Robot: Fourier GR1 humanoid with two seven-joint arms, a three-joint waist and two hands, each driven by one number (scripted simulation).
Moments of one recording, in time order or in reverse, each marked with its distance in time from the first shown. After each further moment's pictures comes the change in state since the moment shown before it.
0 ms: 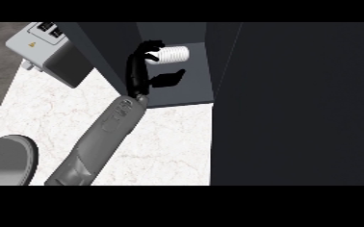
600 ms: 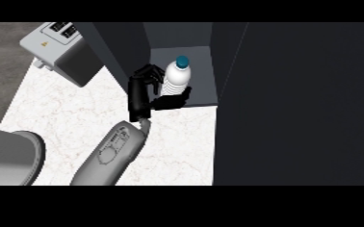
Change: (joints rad) left arm 0.233 -0.048 -0.010 -0.284 0.069 -0.007 -0.034; right arm 0.001 -0.002 -0.011 -0.001 -0.005 0.000 0.006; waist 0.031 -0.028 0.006
